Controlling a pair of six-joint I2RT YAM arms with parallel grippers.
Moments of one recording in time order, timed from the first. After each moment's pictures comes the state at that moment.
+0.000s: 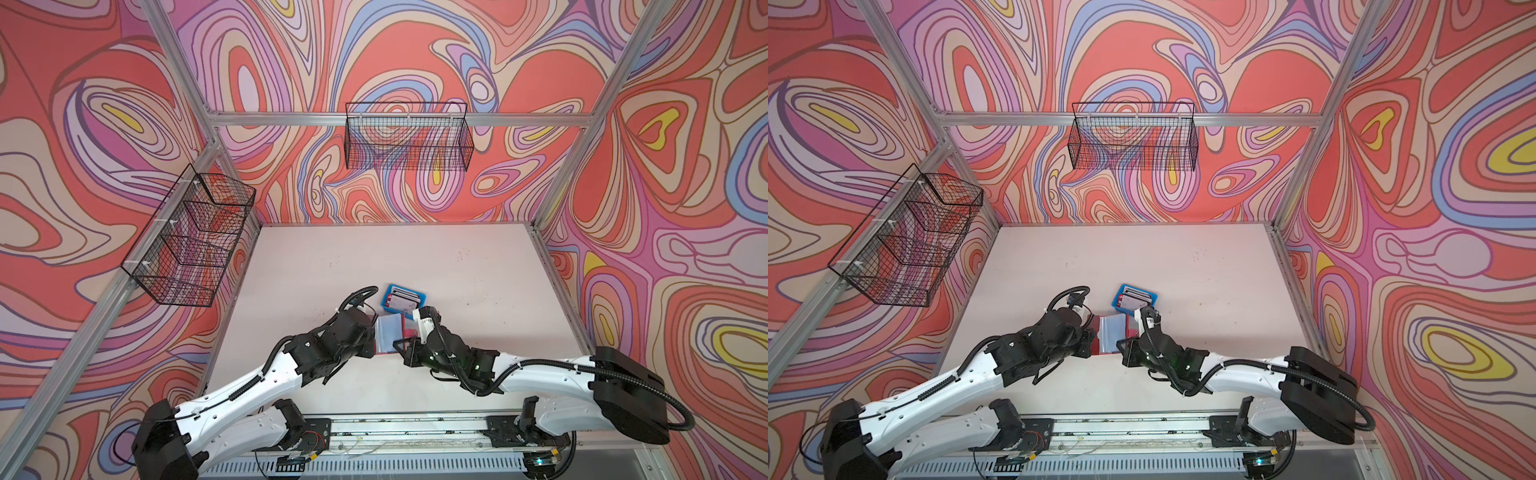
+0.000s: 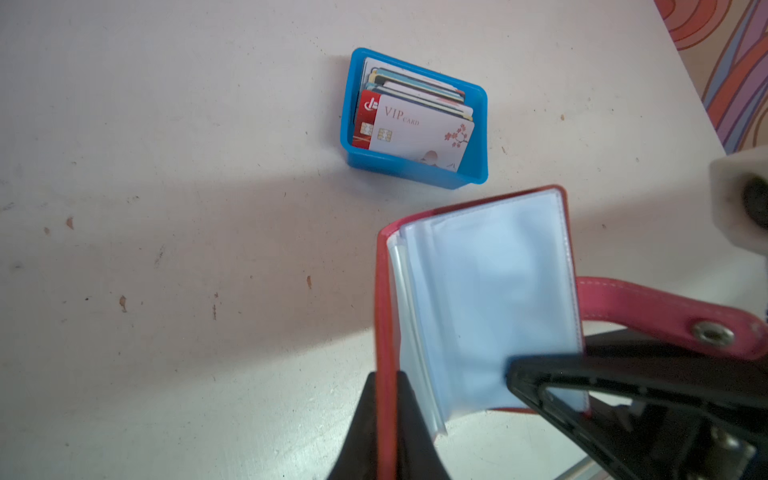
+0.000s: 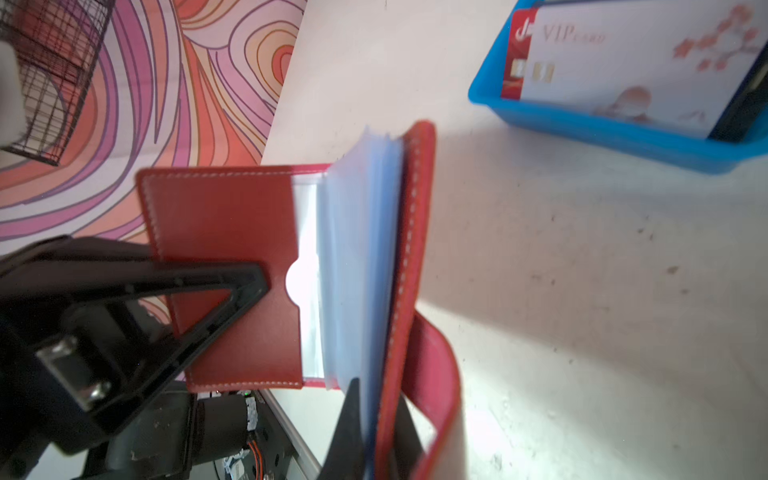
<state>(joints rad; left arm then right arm) -0.85 0.96 0.68 -0.53 -0.18 -0.64 1.11 1.33 0.54 0.29 0.10 1.00</state>
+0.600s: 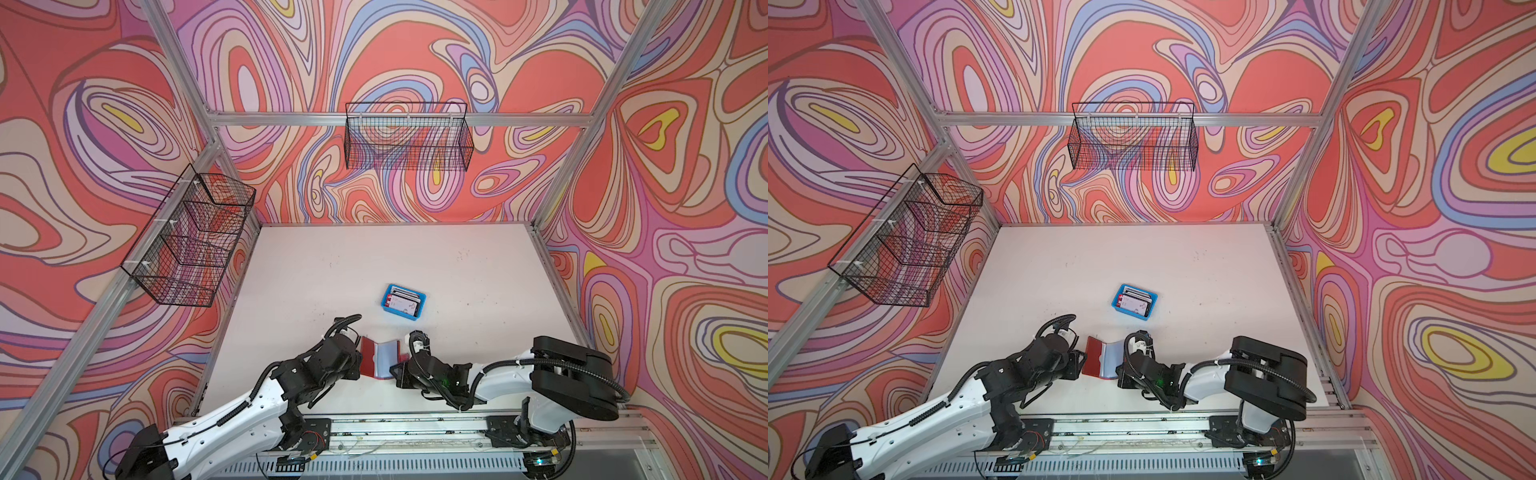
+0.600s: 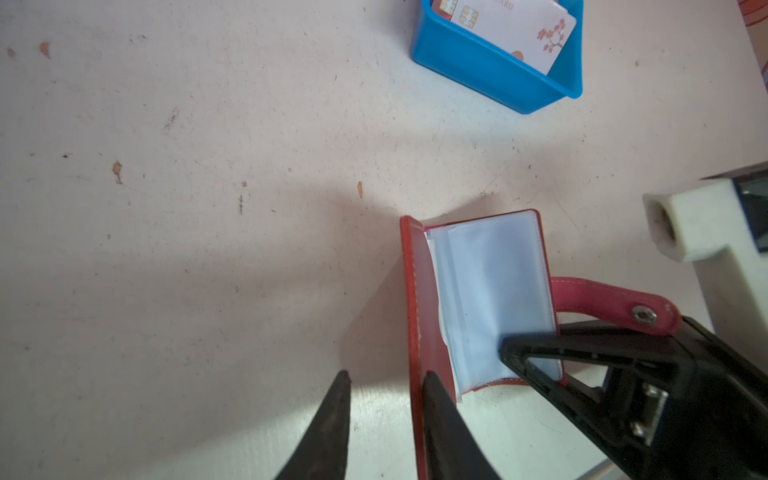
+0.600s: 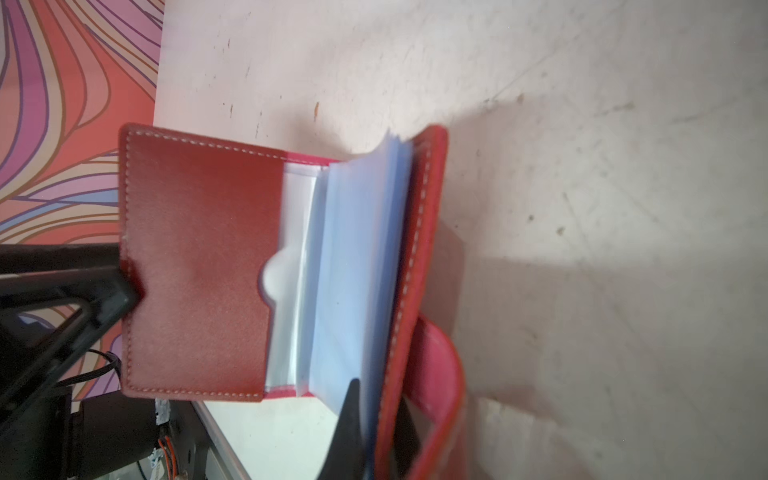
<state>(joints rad) -0.85 0.78 0.40 -0.48 -0.17 -0.75 1.21 1.62 0.50 0.44 0.14 1.16</state>
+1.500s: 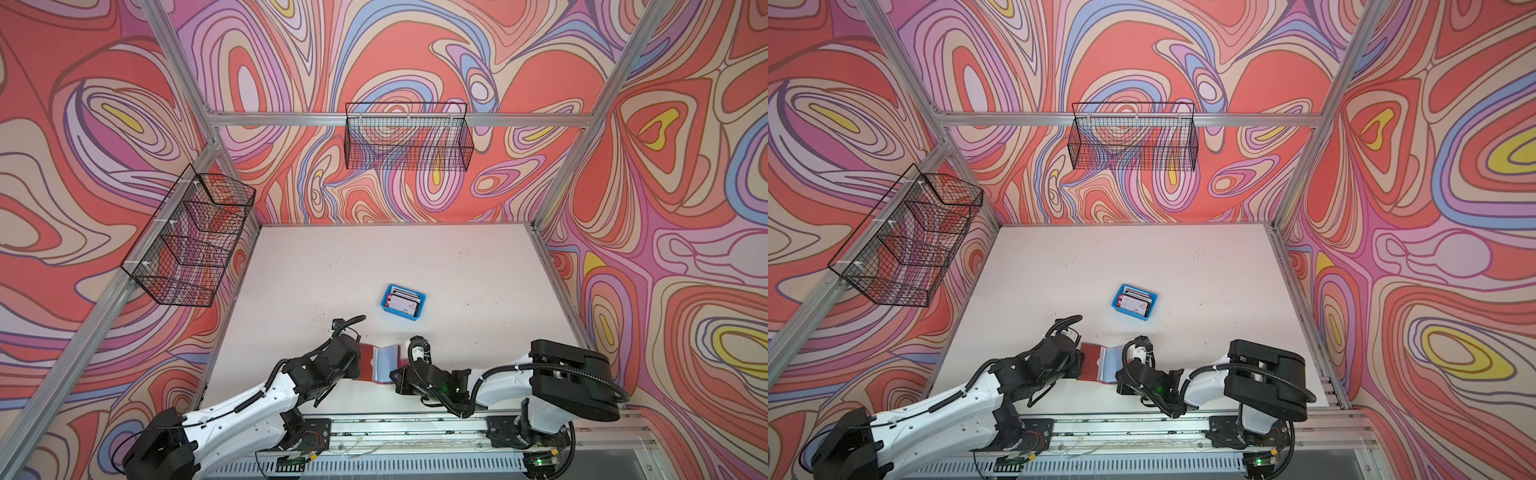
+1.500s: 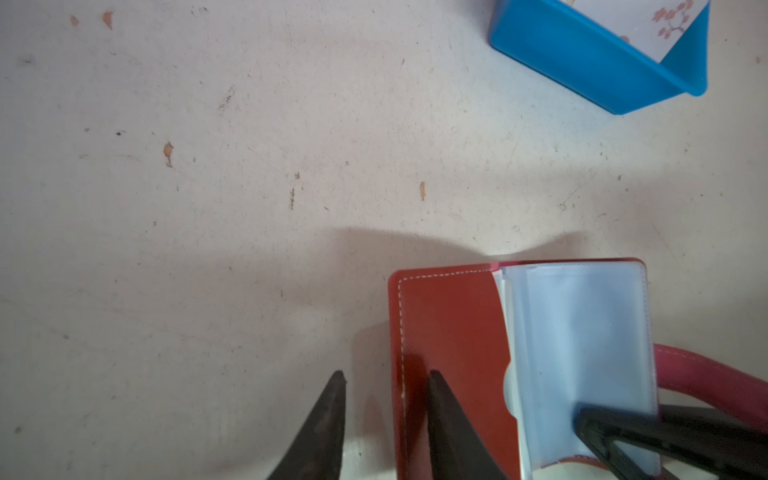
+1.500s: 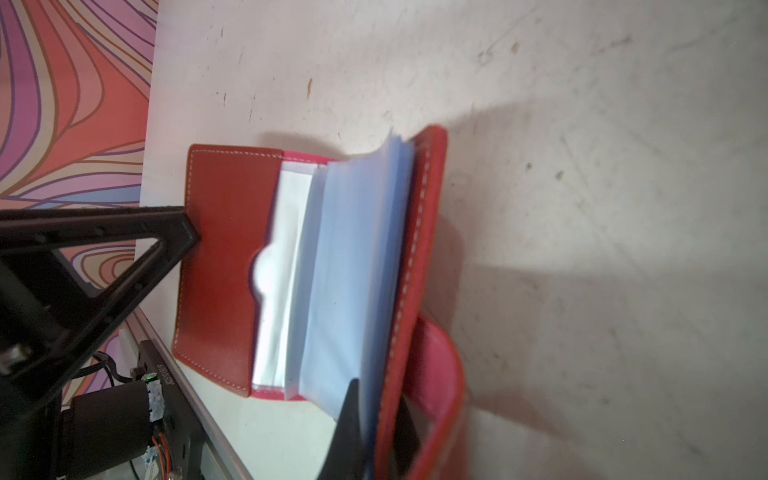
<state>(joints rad) -0.84 0.91 0.37 -0.41 -0.25 -0.78 1.26 1.62 0.49 0.41 0.21 1.20</state>
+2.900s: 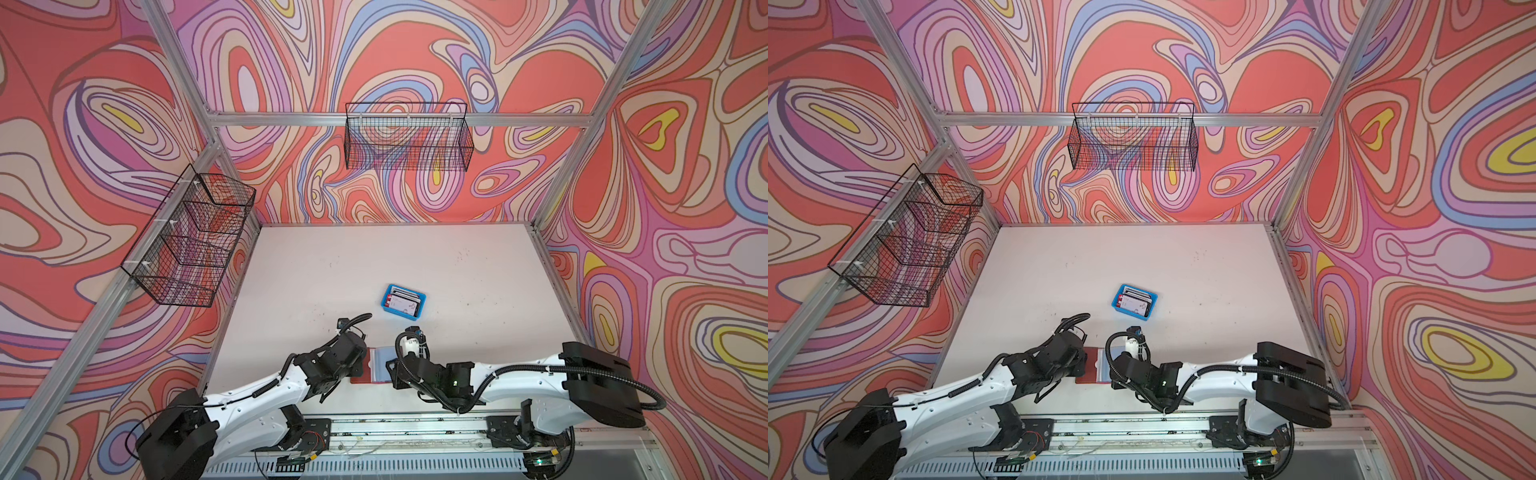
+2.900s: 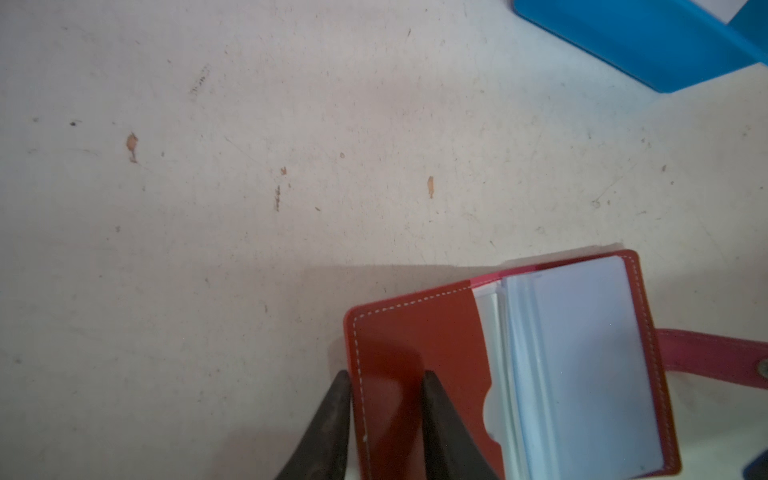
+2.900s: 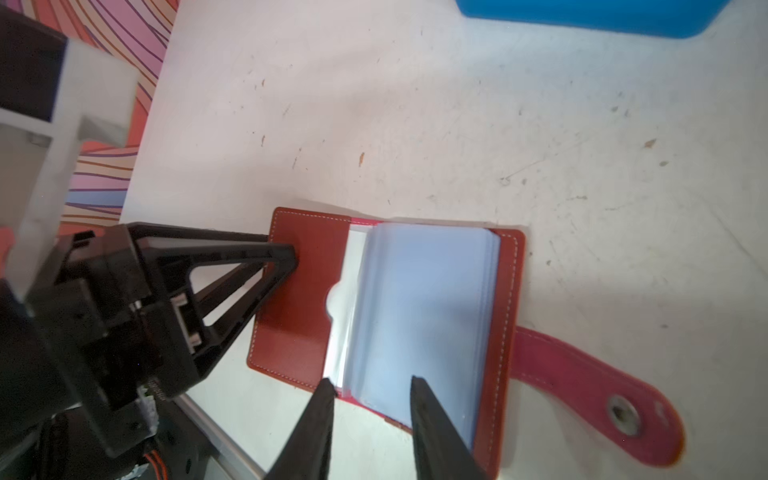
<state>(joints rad) -0.83 1.05 0.39 -0.35 -0.24 -0.77 1.29 1.51 0.67 0.05 0.35 1.09</state>
